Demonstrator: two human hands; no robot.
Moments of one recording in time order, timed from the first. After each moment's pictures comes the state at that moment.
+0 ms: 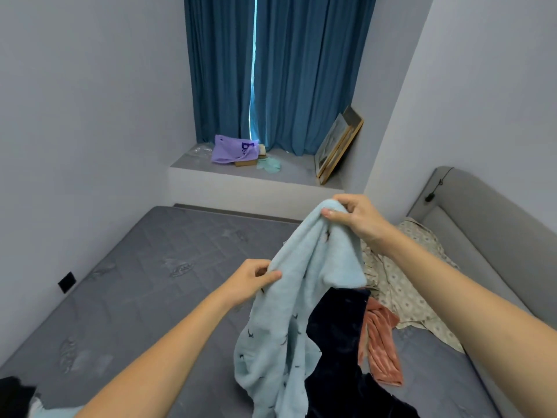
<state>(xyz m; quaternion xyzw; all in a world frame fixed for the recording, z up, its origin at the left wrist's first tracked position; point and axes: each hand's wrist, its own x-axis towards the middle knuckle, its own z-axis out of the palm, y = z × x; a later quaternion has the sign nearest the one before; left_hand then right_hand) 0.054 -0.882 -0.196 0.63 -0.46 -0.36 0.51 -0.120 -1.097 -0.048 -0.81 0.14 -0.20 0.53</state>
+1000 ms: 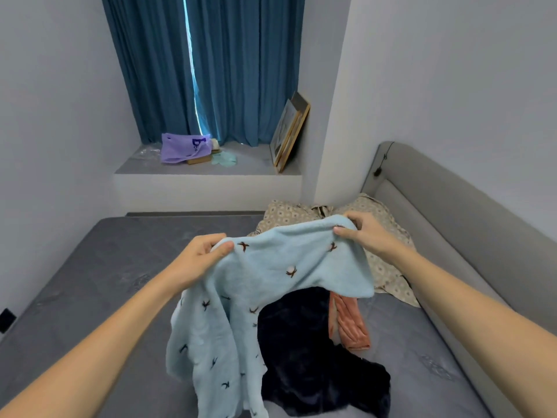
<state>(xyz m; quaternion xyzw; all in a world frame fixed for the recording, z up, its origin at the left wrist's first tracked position) 0.051 -0.895 -0.141 0.63 -0.54 -0.27 0.48 -0.253 -1.171 -0.111 -0.84 0.31 -0.20 0.40</state>
